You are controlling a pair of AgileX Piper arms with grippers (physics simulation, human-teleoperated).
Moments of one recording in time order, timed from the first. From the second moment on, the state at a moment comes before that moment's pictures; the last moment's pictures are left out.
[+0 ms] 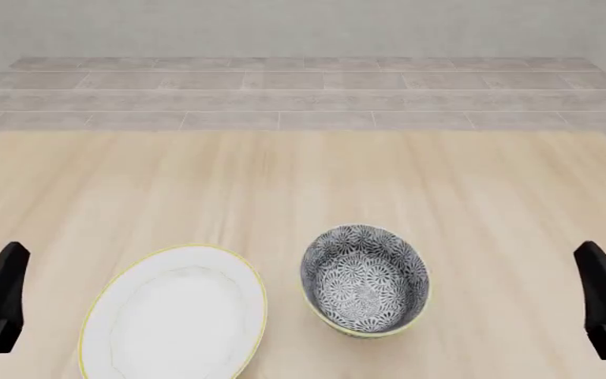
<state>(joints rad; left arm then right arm) 0.01 0.03 0.00 -0.03 -0.02 0.05 0.00 -0.04 0.04 0.00</state>
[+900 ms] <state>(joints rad) 0.00 0.09 0.00 -0.10 -0.02 0.24 0.35 -0.17 -0.07 -0.04</state>
